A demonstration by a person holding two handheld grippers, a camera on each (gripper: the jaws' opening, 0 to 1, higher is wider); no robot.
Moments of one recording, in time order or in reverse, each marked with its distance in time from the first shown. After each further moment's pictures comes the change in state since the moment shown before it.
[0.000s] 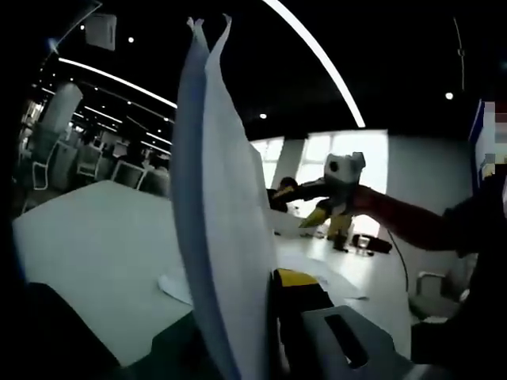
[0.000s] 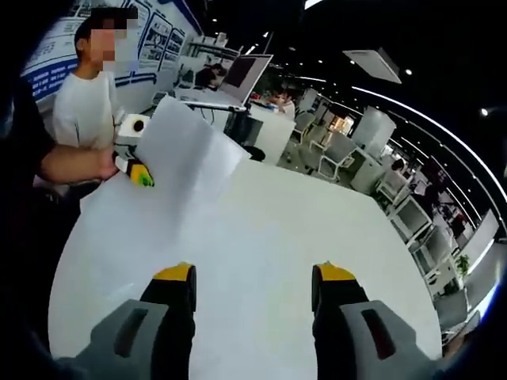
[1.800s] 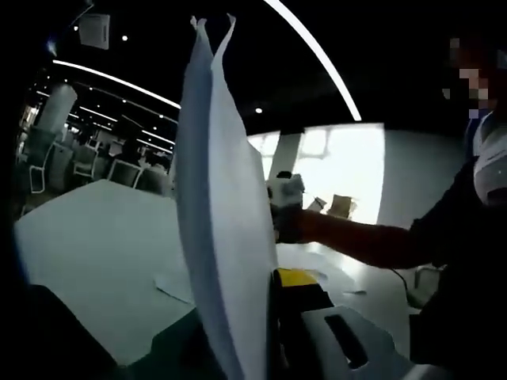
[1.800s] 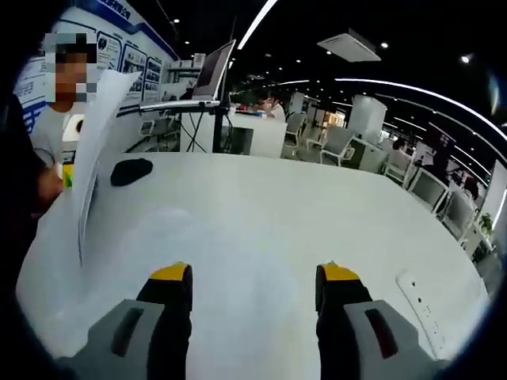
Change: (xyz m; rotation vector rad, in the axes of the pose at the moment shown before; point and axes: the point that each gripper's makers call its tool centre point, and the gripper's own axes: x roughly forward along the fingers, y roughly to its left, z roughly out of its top) left arm 0.001 -0.017 -0.005 0.015 0.030 -0.019; right arm 0.115 -0.030 -0.035 0.199 -0.103 0.046
